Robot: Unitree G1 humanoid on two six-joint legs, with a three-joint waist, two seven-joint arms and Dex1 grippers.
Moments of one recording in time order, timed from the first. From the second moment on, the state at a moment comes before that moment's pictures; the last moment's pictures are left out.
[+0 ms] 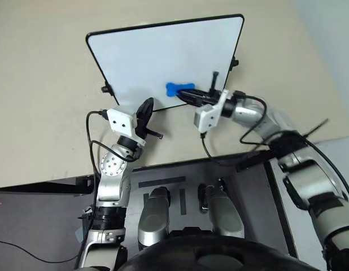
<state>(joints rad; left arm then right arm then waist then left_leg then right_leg) -0.04 0.17 0.03 -0.08 -0.21 -0.11 -0.37 -0.67 -0.50 0.48 0.47 -0.38 -0.78 0.43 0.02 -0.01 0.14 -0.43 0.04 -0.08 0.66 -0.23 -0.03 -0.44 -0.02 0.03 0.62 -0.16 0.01</state>
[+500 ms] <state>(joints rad) -0.07 0.19 0.03 -0.06 -0.22 -0.10 -0.42 -0.27 -0.65 0.33 -0.02 -0.08 -0.24 0.72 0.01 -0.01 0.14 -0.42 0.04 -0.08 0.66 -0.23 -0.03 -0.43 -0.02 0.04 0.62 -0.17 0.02</state>
